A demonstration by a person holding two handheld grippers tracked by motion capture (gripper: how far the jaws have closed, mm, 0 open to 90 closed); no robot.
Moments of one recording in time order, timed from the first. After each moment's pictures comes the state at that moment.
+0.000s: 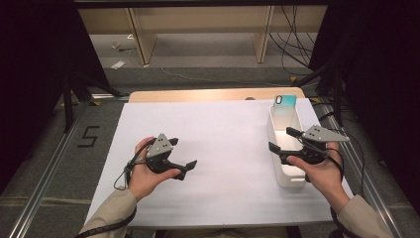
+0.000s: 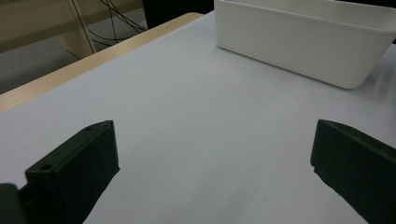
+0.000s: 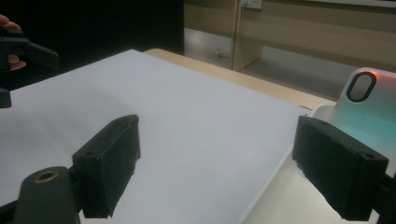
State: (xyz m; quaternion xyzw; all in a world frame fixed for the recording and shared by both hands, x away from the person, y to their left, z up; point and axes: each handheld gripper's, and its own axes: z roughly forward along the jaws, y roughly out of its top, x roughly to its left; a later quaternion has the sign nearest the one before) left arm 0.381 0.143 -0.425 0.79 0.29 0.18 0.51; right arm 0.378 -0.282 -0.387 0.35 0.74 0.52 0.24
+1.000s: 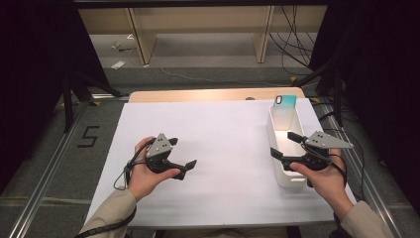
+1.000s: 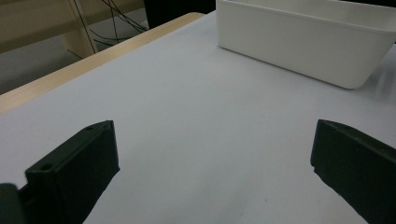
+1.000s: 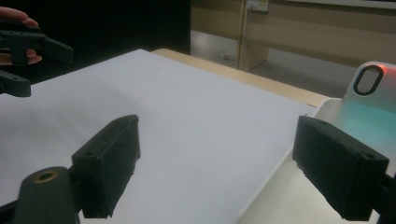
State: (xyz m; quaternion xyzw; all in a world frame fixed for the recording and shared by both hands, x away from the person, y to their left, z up) left arm 0.381 0.144 -0.425 0.79 0.29 0.18 0.51; right arm 0.366 -0.287 -0.393 0.34 0.74 0.53 0.23
